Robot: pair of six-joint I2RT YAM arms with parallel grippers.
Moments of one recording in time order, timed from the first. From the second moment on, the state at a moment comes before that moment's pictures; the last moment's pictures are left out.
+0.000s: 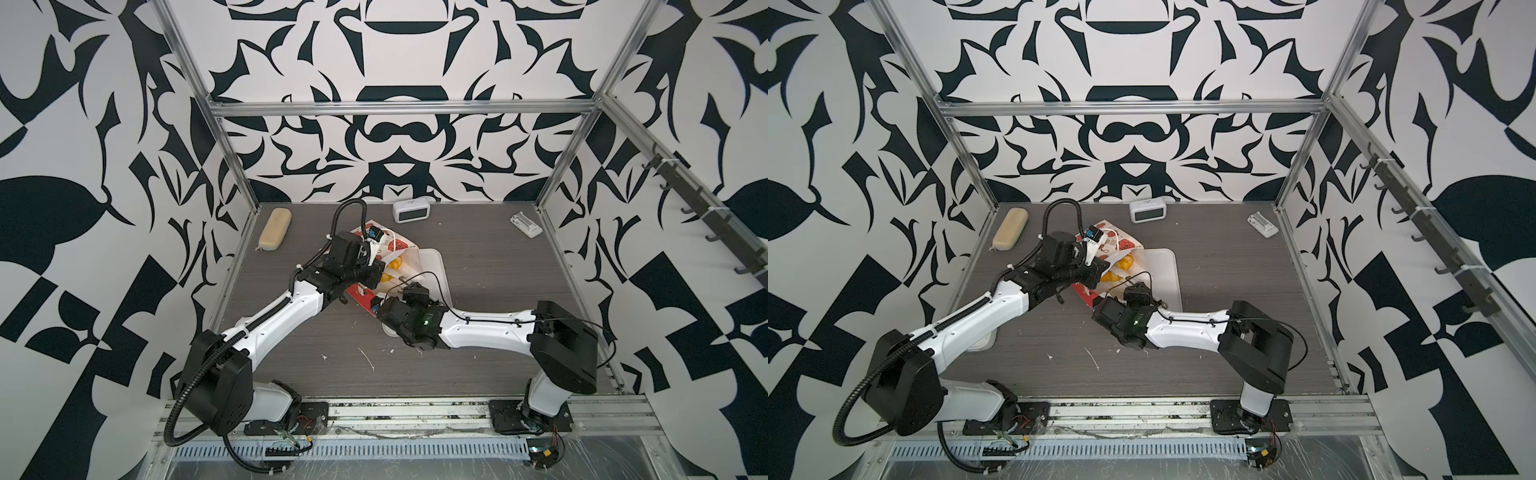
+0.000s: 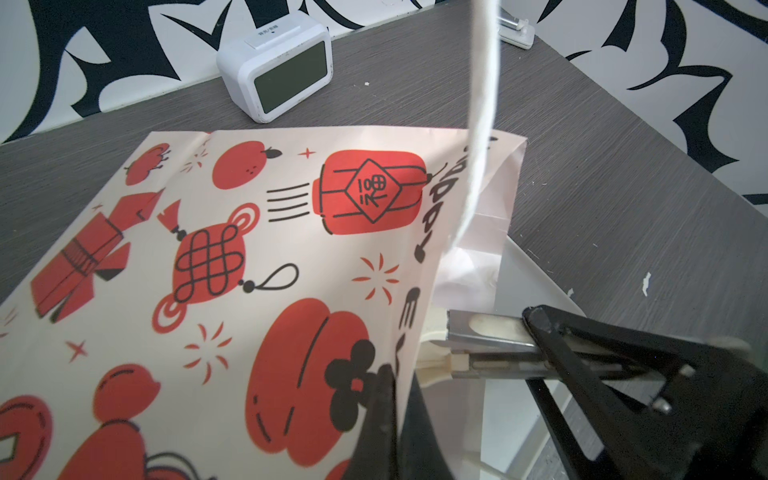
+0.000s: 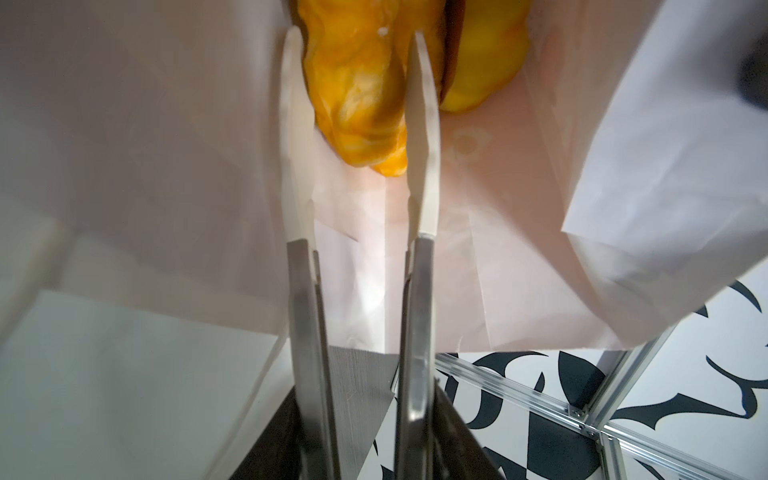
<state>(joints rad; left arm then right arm) -0.57 1.38 0.99 -0.24 0.22 -0.02 1.11 1.72 1.04 -0.30 0.95 -0.65</state>
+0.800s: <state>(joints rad) -0.57 1.38 0.99 -0.23 0.21 -0.02 1.09 1.72 1.08 -0.40 0.96 -0.56</state>
